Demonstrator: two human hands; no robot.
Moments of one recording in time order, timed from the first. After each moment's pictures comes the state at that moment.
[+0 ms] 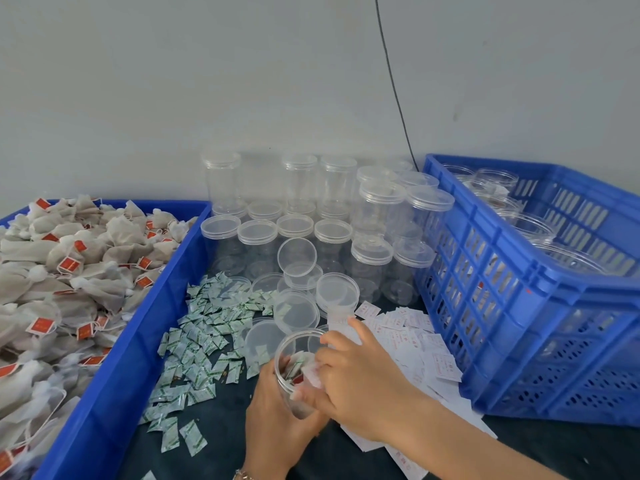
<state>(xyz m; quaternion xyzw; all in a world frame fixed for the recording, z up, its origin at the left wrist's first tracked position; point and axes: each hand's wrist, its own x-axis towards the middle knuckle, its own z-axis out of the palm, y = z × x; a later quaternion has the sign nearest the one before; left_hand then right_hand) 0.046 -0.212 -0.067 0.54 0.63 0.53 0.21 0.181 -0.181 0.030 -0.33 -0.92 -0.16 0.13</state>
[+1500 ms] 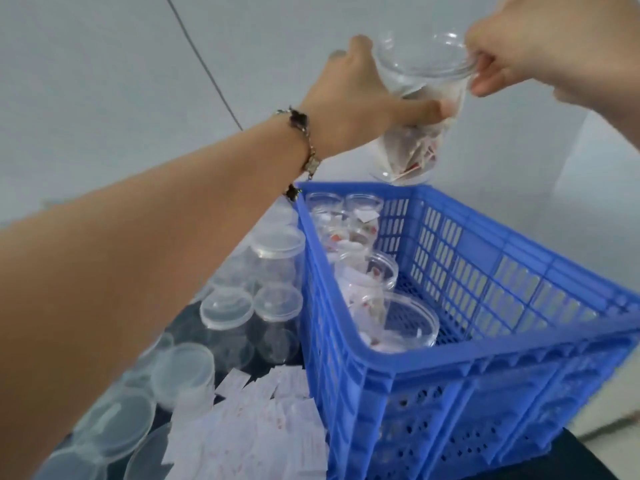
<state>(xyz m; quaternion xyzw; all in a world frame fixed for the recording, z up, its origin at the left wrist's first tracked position) 0.296 0.000 0.308 0.80 0.38 0.45 0.08 0.449 -0.056 0.353 -0.69 -0.58 -0.01 0.42</state>
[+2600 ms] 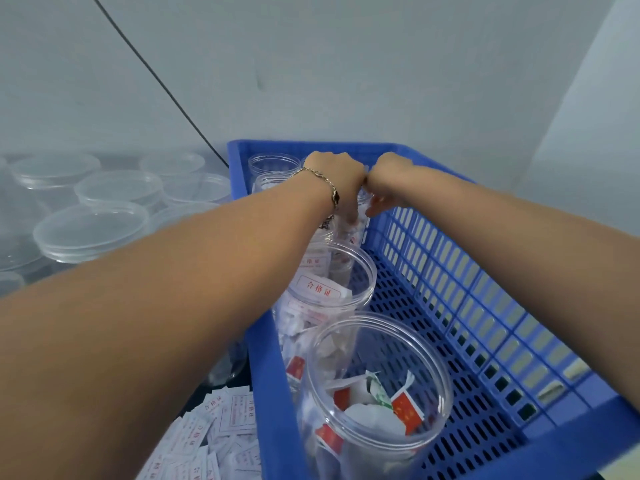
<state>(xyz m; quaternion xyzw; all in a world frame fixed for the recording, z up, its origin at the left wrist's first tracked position) 0.395 0.152 0.174 0.88 0.45 0.03 -0.15 0.497 0.141 0.184 -0.79 -0.55 0.17 0.23</state>
